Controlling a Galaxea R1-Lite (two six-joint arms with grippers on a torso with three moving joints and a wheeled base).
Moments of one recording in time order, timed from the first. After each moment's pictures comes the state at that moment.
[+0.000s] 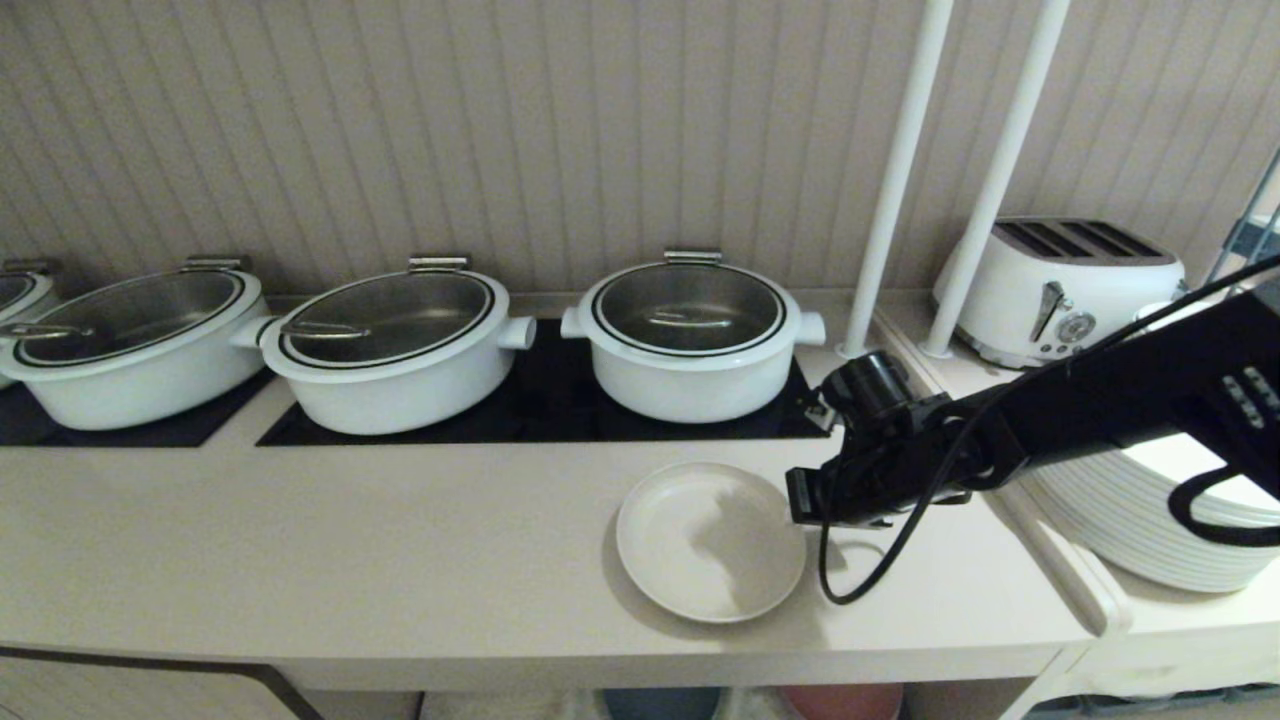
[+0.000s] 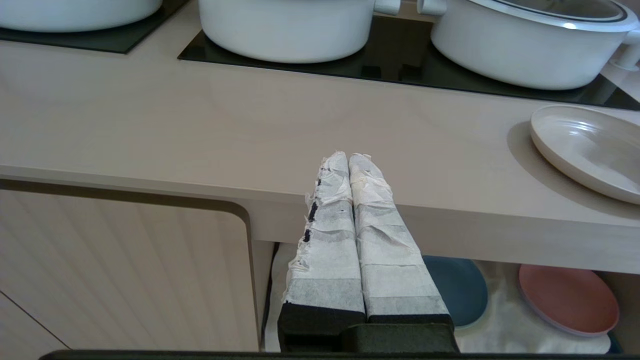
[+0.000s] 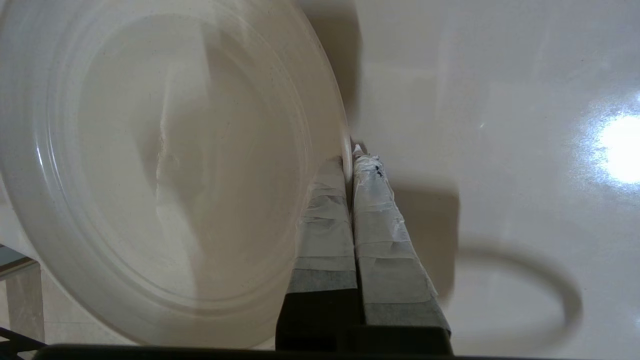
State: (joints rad) left arm 0.00 0.00 0.00 0.00 0.03 -0.12; right arm 0.42 2.14 -1.25 0.07 0.17 0.34
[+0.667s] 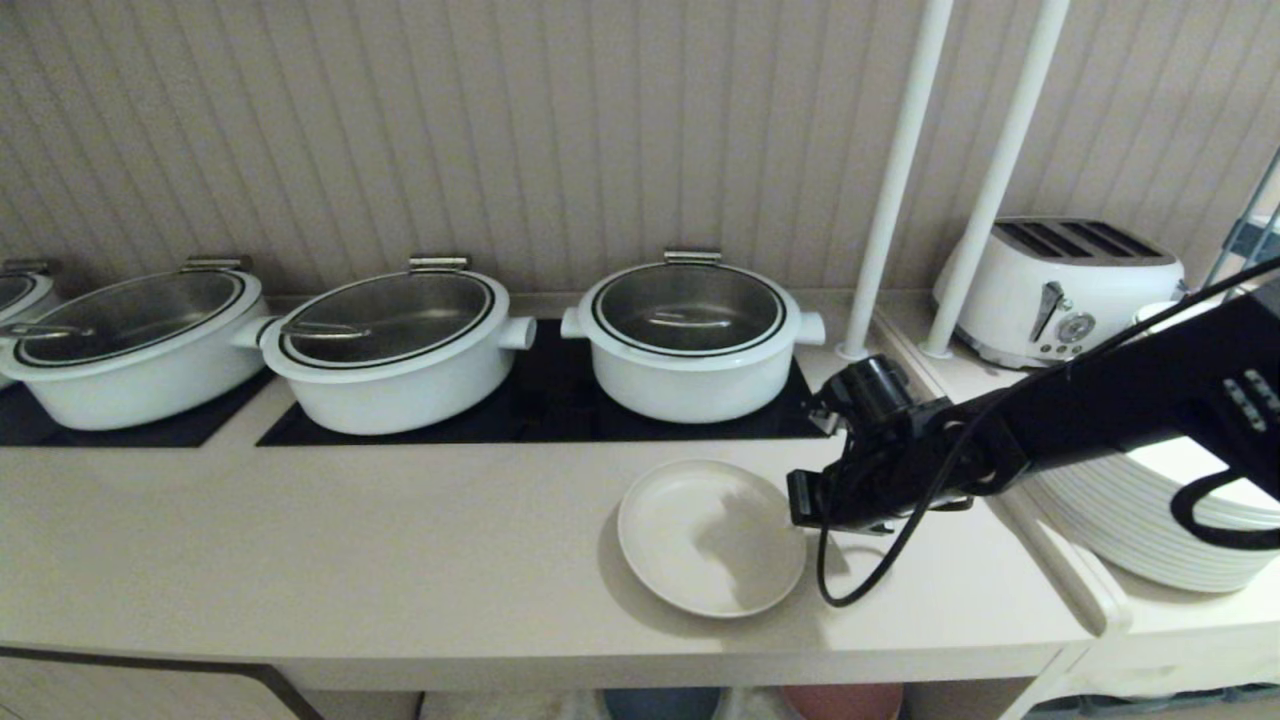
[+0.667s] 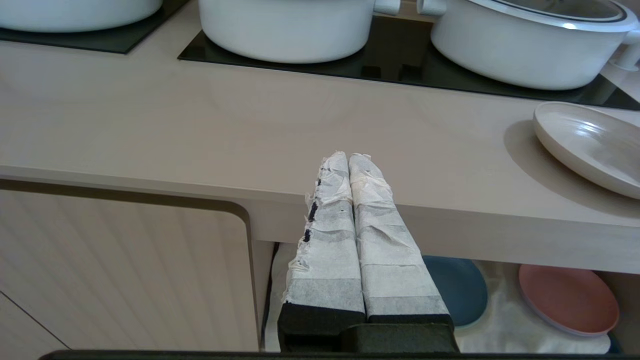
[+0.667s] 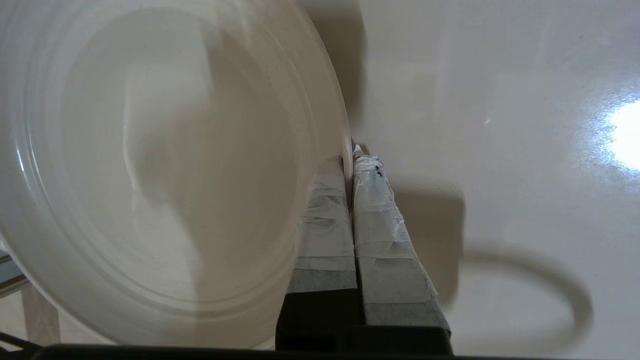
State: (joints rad) left arm 0.00 0.00 0.00 0.00 0.03 -0.12; right arm 0.43 2.14 -1.23 0.06 0.15 0.39
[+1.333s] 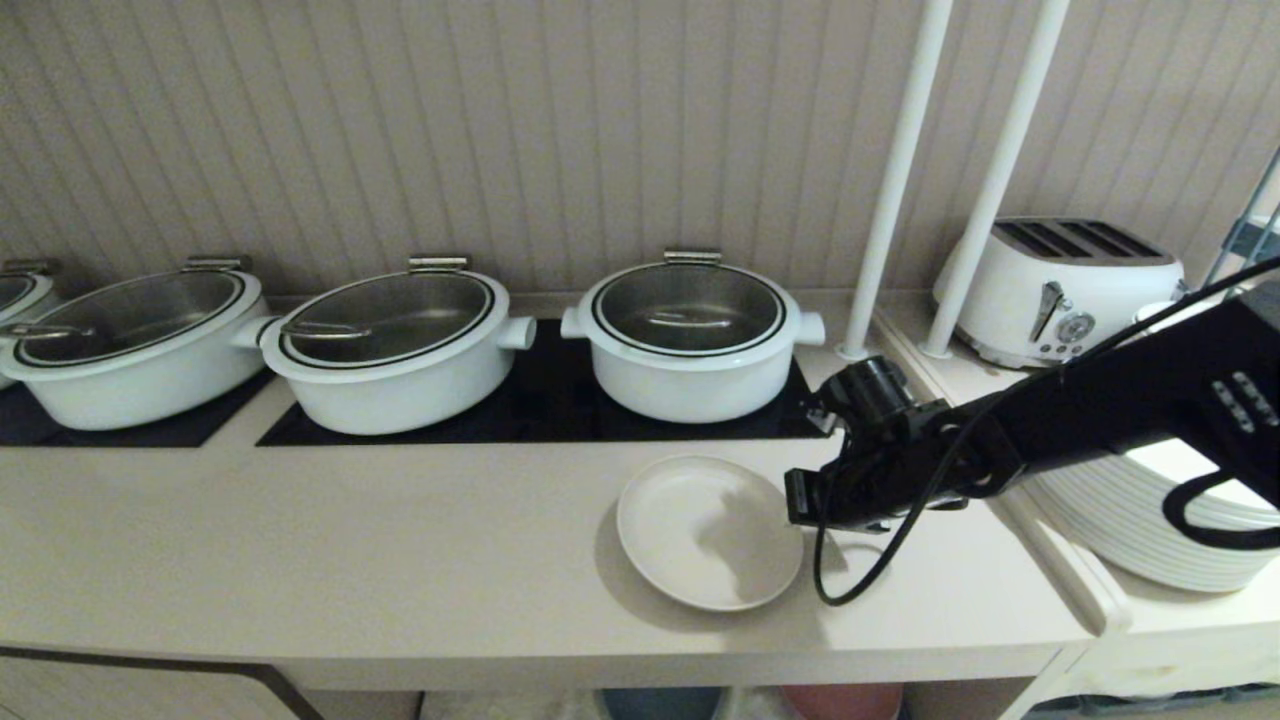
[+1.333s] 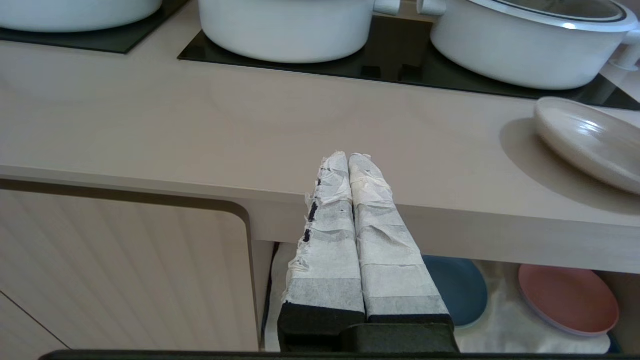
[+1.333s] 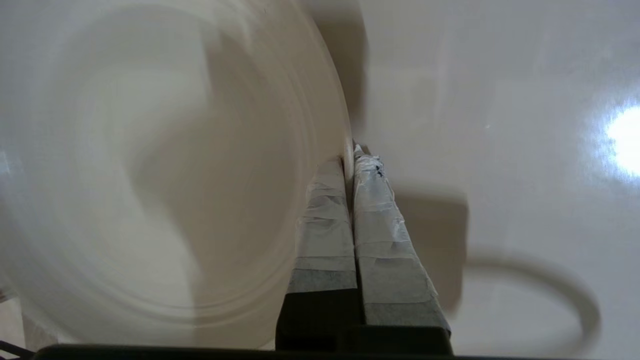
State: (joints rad) left arm 0.00 0.00 0.00 0.00 0.03 -0.12; right arm 0.42 2.15 -1.23 0.03 0.15 0.39
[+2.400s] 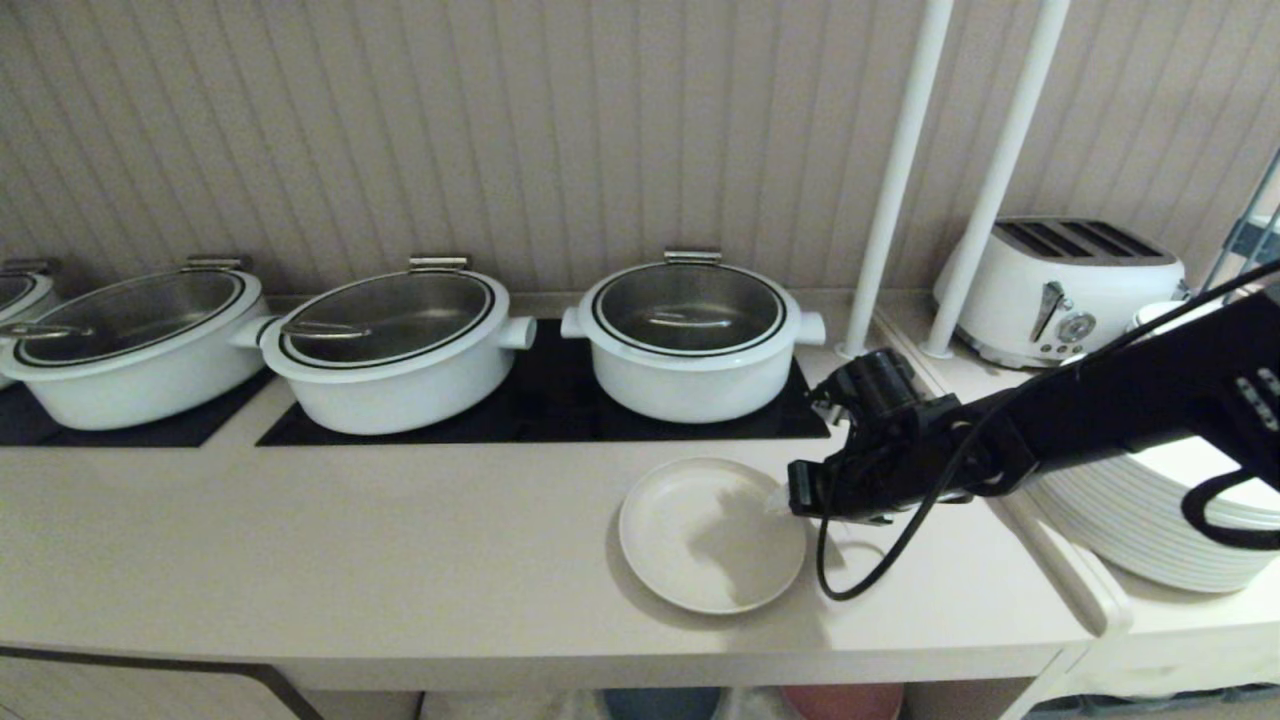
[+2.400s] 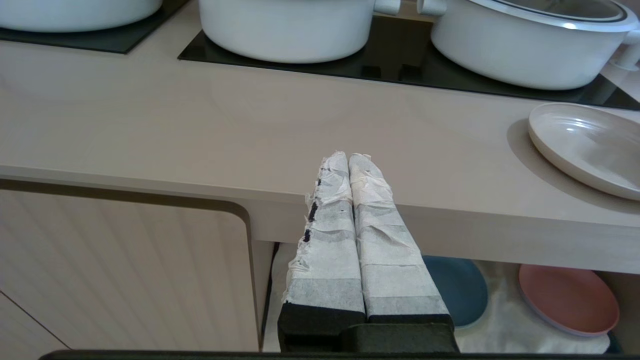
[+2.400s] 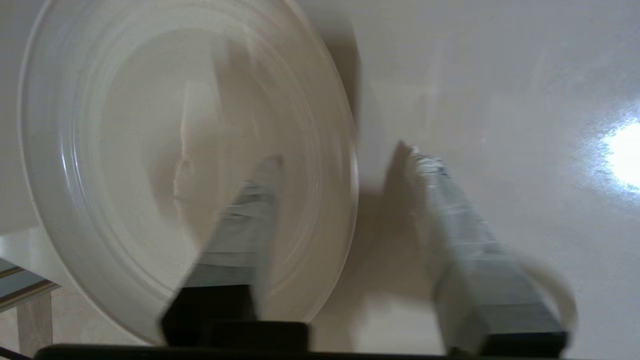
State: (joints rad) left arm 0.00 0.00 0.00 0.00 0.03 -0.12; right arm 0.42 2.12 -1.21 0.00 0.14 0.39
